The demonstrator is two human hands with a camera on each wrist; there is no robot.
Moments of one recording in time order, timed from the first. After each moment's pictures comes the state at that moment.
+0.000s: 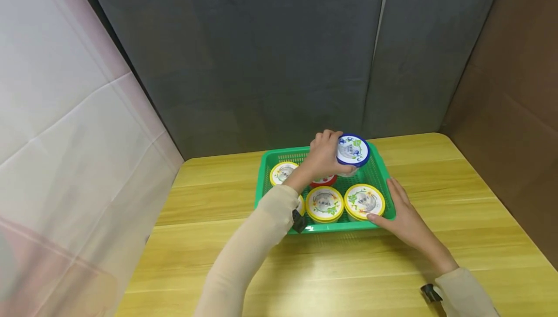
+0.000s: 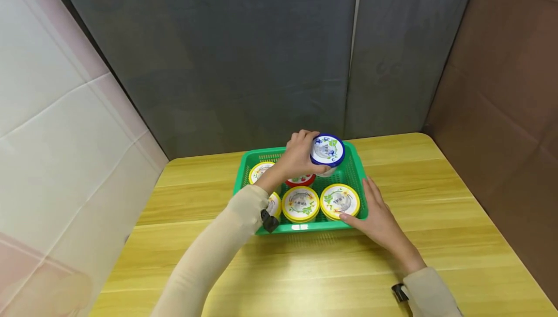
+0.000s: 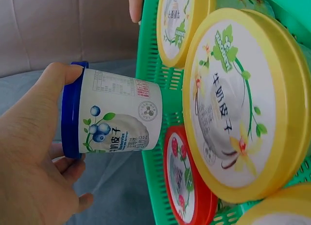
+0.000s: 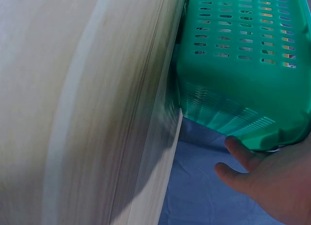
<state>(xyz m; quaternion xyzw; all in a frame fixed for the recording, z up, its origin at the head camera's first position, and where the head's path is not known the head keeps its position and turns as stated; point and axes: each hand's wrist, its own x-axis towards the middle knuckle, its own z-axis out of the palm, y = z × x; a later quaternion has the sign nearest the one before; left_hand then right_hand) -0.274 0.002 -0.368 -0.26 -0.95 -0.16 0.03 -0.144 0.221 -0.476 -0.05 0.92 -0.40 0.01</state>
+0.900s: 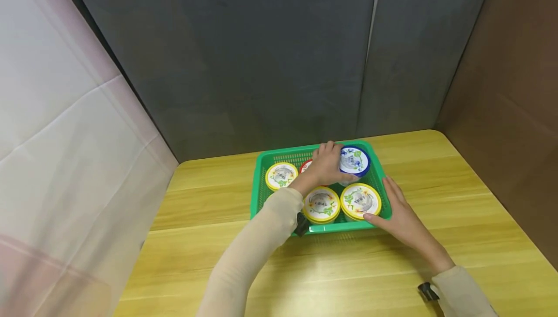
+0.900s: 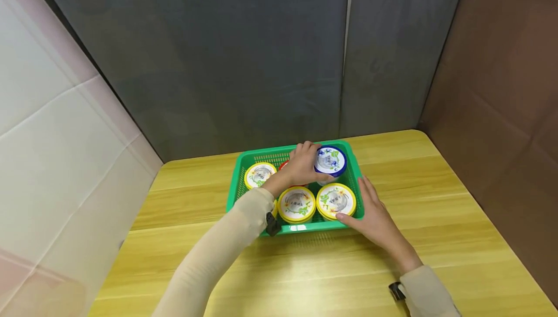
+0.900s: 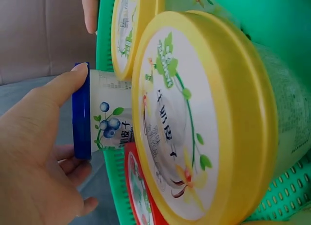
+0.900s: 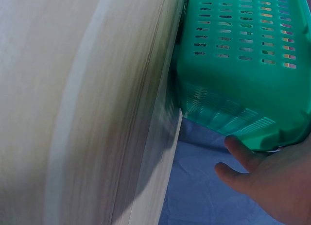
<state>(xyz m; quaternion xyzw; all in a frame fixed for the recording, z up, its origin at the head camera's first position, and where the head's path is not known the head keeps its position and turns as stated) -0.272 0.010 -0.394 -0.27 -0.96 -0.10 -0.04 -0.139 0.213 -0.474 -0.06 0.91 -0.40 0.01</state>
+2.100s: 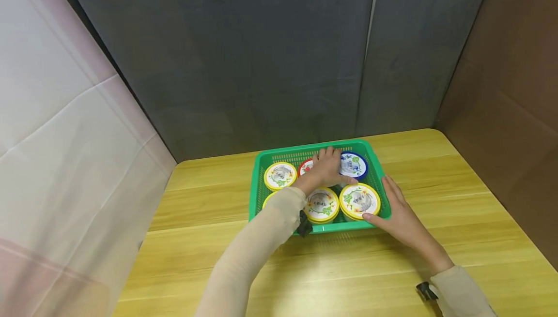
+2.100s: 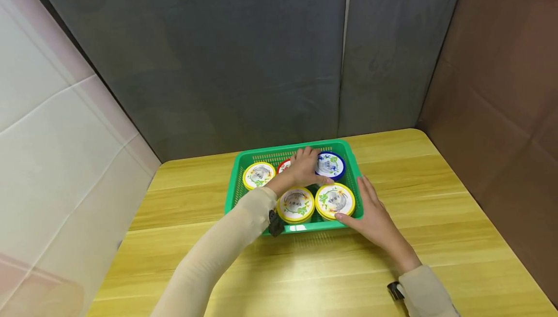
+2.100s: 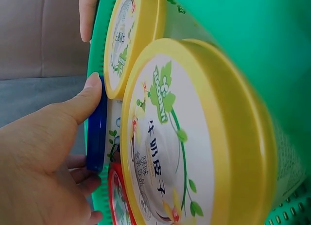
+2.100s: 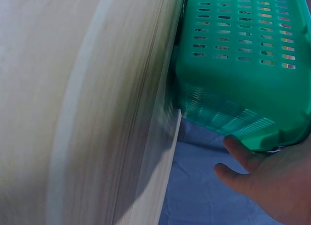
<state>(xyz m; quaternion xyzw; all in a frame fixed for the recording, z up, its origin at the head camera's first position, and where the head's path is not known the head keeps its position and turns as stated) -0.267 0.016 -0.403 -0.24 -0.96 -0.08 -0.09 -0.133 0.210 -0.471 -0.05 0.91 -0.41 0.01</state>
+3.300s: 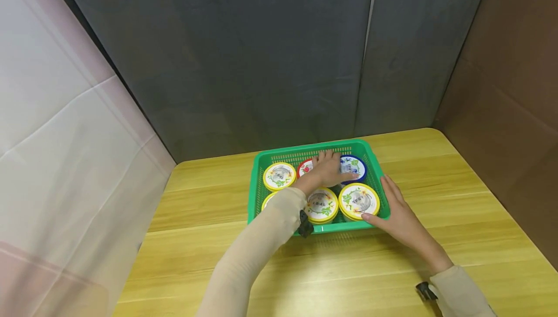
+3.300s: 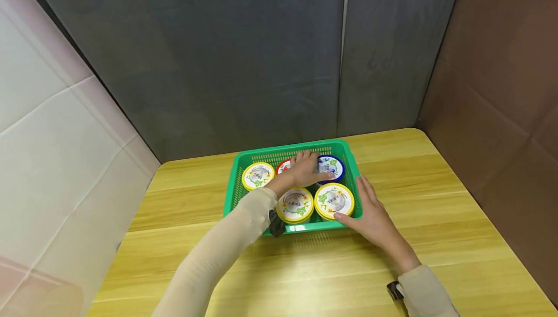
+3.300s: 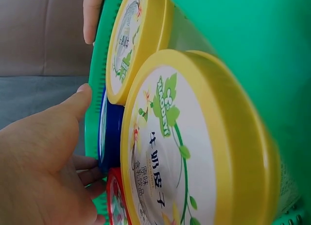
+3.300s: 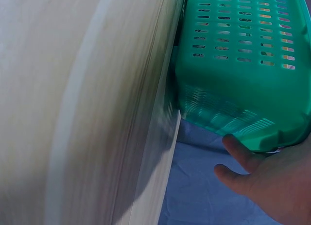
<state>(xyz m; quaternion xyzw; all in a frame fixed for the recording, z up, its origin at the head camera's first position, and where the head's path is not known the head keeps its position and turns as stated) -0.266 0.013 -0.406 -0.21 -0.97 -0.08 -0.13 -0.133 0.205 -0.471 -0.06 0.91 -0.41 0.01</state>
